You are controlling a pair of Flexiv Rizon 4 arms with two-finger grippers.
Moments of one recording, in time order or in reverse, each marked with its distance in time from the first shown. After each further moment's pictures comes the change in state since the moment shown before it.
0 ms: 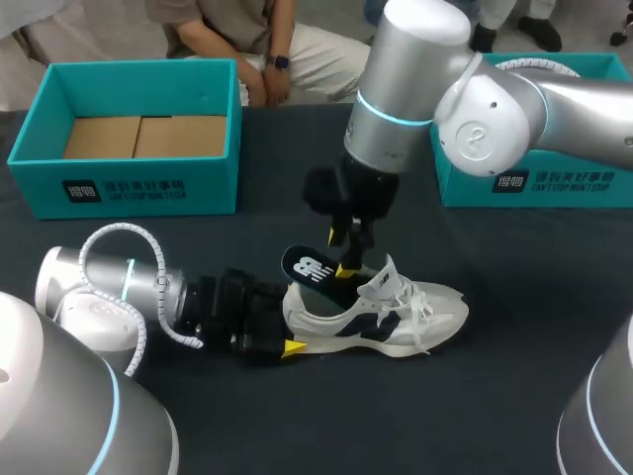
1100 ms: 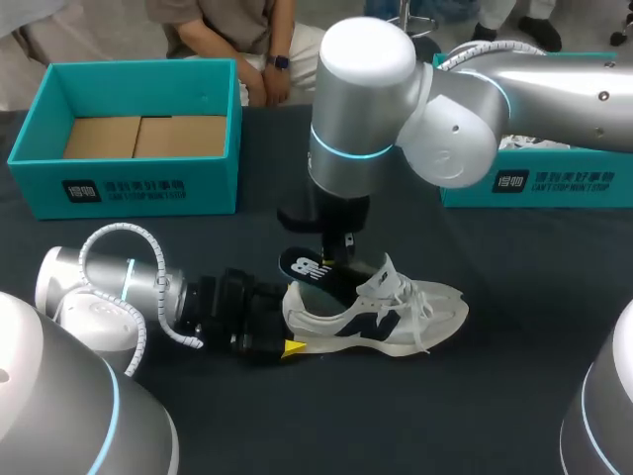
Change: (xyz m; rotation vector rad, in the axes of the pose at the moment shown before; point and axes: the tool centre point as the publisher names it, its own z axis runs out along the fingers) left arm 0.000 0.000 0.000 0.000 0.000 0.000; right arm -0.006 0.012 0.005 0.176 -0.183 0.044
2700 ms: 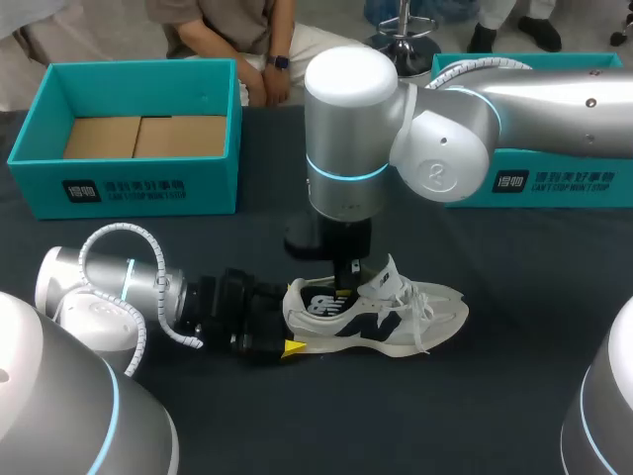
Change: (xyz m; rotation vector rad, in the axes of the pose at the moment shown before) left arm 0.000 0.000 0.000 0.000 0.000 0.000; right arm 0.040 -0.021 0.023 0.094 0.096 0.052
